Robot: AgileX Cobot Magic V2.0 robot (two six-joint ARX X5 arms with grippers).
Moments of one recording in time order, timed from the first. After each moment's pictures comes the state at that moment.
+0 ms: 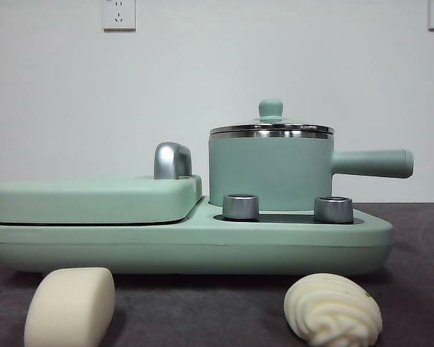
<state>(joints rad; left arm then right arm) -0.01 0.03 0.12 0.15 0.10 -0.64 0.06 0.02 0.24 -0.03 -0.08 0.45</state>
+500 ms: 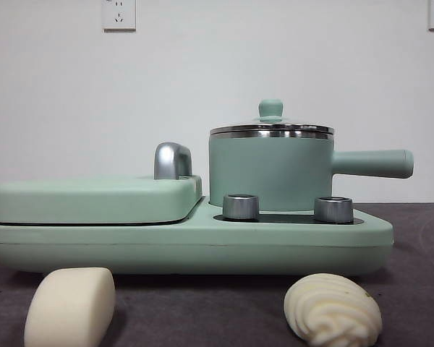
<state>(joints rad) -0.01 0.32 0.53 -0.13 0.14 -0.47 0.06 0.33 0.63 -0.23 -0.22 0.26</state>
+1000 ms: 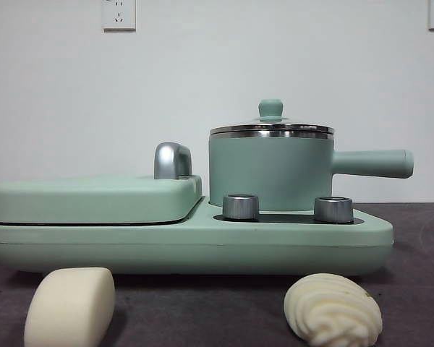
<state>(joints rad) -0.02 0.67 0.81 -0.19 0.36 -0.27 0.06 0.68 0.85 -0.27 -0.43 0.10</state>
